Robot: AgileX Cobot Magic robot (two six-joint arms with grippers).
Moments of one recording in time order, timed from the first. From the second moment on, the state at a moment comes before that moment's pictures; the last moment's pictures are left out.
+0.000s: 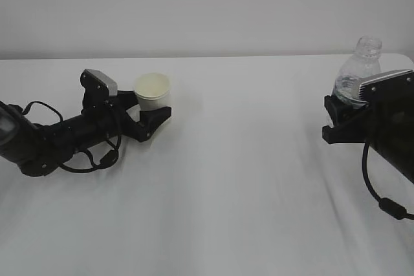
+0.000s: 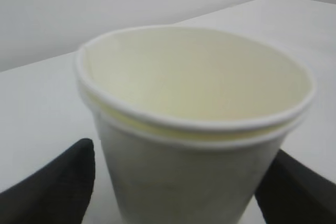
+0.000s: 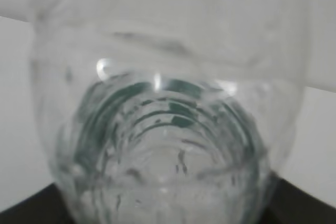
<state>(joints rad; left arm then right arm) -0.20 2.44 -1.17 0.68 -1.14 -0.28 0.11 1.95 -0.55 -0.03 -1.12 -0.19</state>
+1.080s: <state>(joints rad) -0.20 2.44 -1.19 0.66 -1.15 -0.29 0.11 1.95 -0.55 -0.03 -1.12 -0.19</state>
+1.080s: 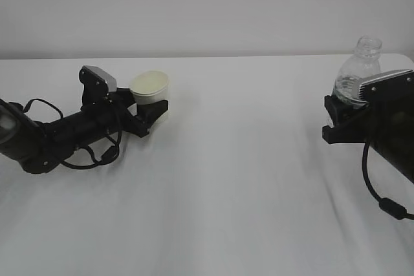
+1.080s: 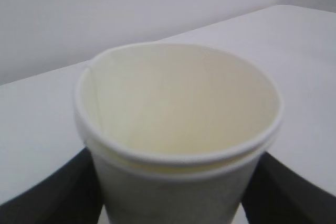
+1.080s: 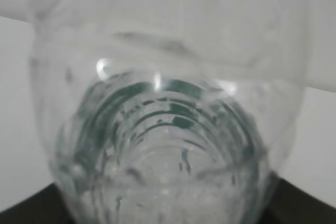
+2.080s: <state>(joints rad) -0.15 2.38 -1.08 0.76 -1.17 -0.31 0.11 1.95 -0.55 -0.03 -1.12 -0.19</state>
